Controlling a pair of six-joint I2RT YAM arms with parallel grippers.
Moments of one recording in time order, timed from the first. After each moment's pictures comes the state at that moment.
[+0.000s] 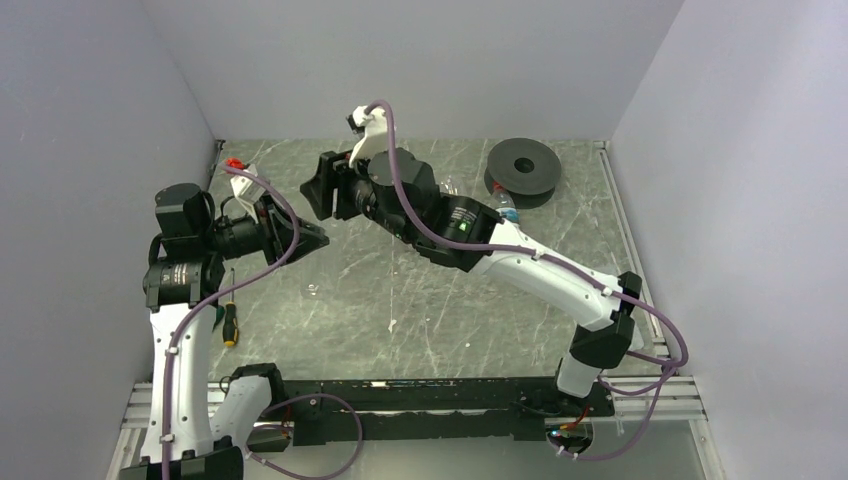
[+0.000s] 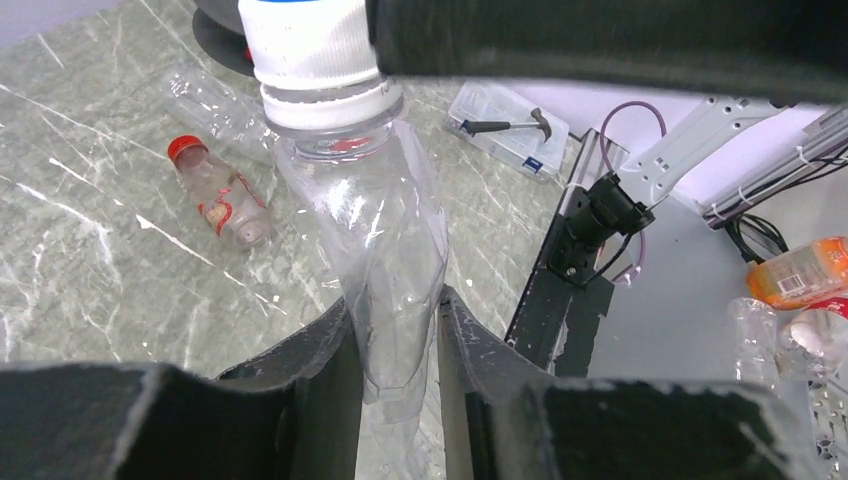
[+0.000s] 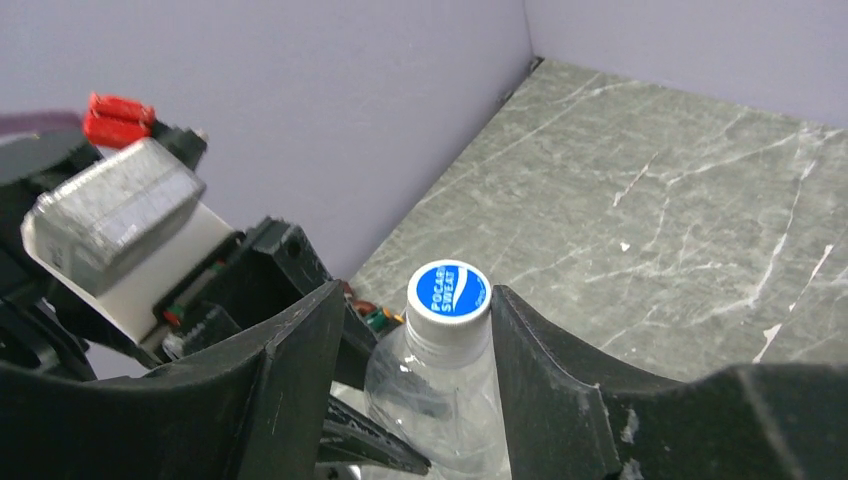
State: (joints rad) left arm 0.12 0.86 1.10 -0.58 1.23 -0.02; right arm 1.17 1.70 1.97 -0.38 0.33 0.46
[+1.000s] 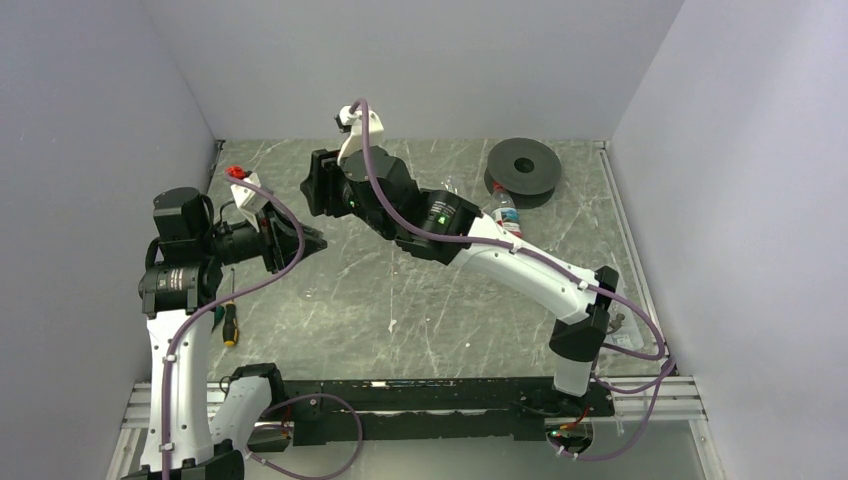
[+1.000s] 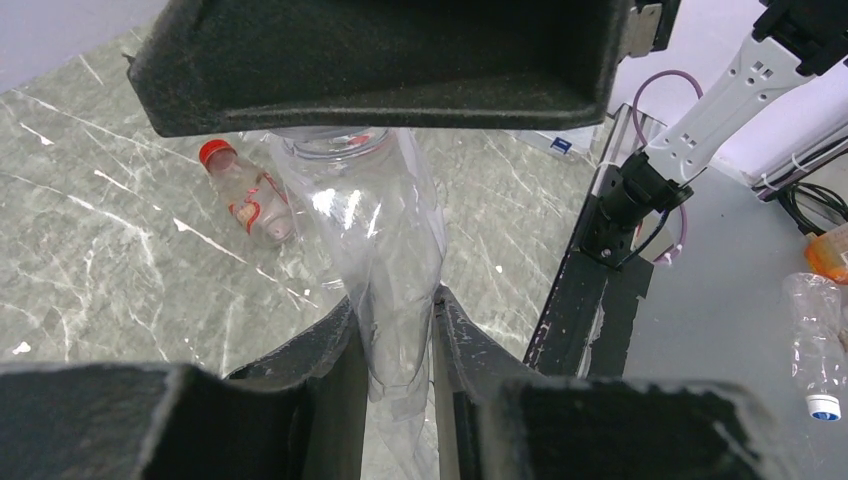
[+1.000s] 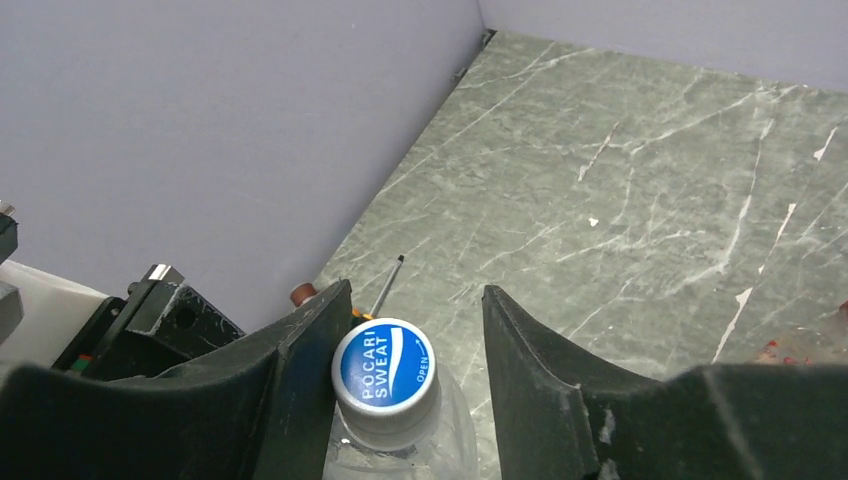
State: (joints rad) left arm 0.12 0.84 1.13 -0.70 1.21 0.16; right arm 1.16 1.82 2.11 -0.49 0.42 0.50
